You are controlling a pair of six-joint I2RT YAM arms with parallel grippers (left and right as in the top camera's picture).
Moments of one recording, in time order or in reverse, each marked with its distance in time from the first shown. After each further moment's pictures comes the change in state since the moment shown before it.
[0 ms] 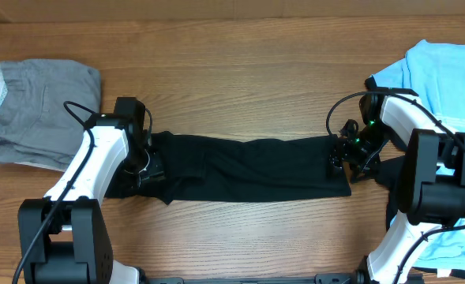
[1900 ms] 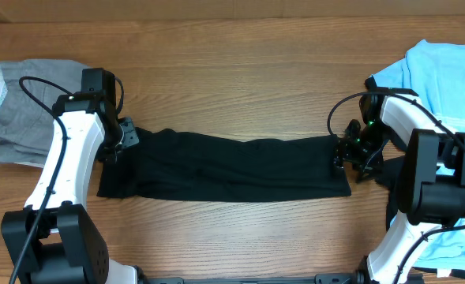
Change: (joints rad) left arm 0.112 0.000 0.210 -0.008 -0.167 -0.014; right arm 0.000 0.000 0.000 0.021 0.094 0.071
